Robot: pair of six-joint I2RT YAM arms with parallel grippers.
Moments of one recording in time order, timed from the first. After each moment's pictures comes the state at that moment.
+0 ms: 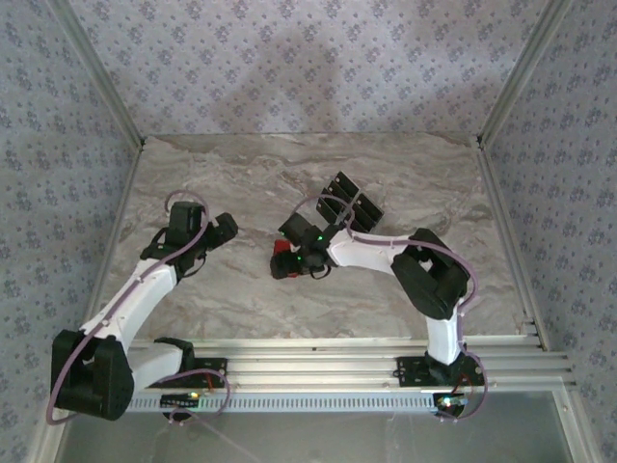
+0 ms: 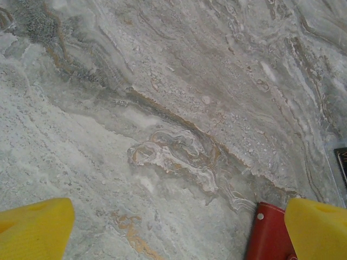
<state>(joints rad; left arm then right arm) -0.23 1.12 0.71 -0.38 -0.06 -0.67 0.90 1.90 1.25 -0.44 -0.09 0.59</state>
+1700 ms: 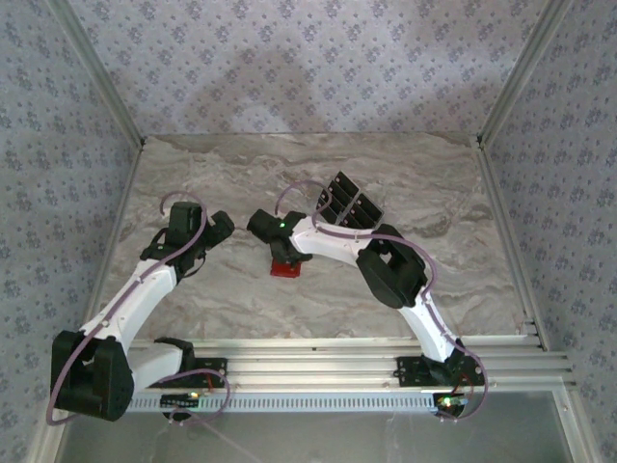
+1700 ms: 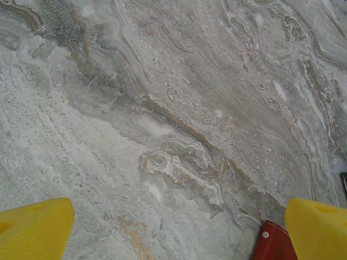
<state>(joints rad) -0.23 1.11 0.70 -0.37 -0.12 -0.75 0.97 2.20 1.73 -0.88 0.33 0.77</state>
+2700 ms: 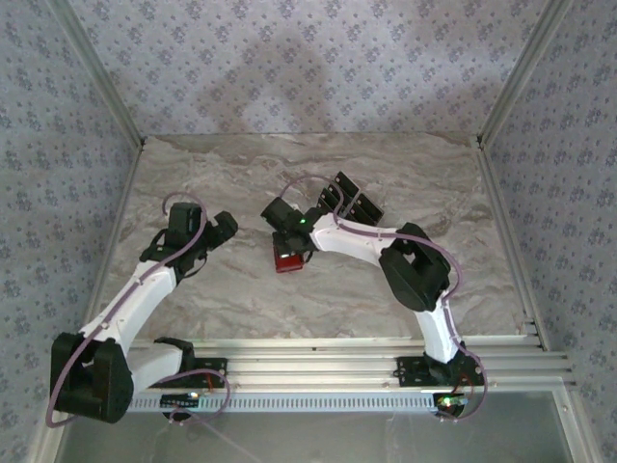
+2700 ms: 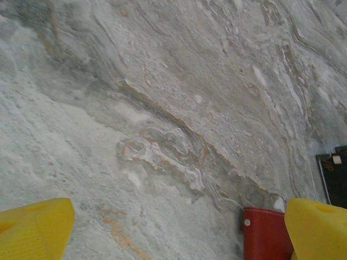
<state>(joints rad) -0.23 1.11 0.69 -0.35 -0.02 -0.76 0.91 2.03 1.53 -0.61 0.18 0.56</state>
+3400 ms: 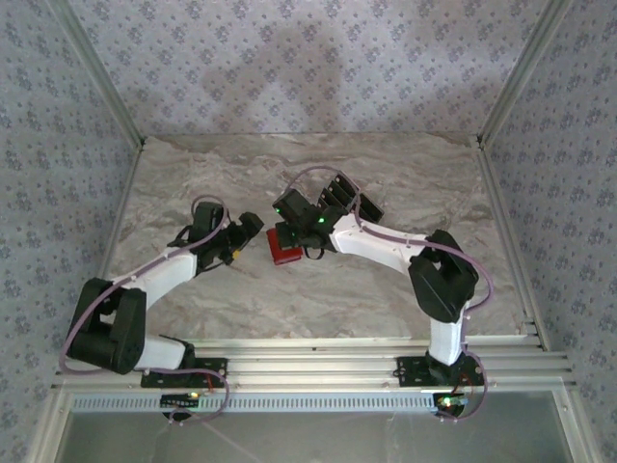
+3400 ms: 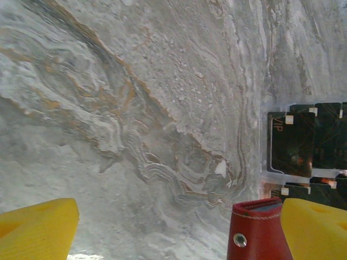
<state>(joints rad) -0.32 1.37 0.66 -0.06 0.24 -1.04 0.89 1.85 1.43 -0.48 0.11 0.55</state>
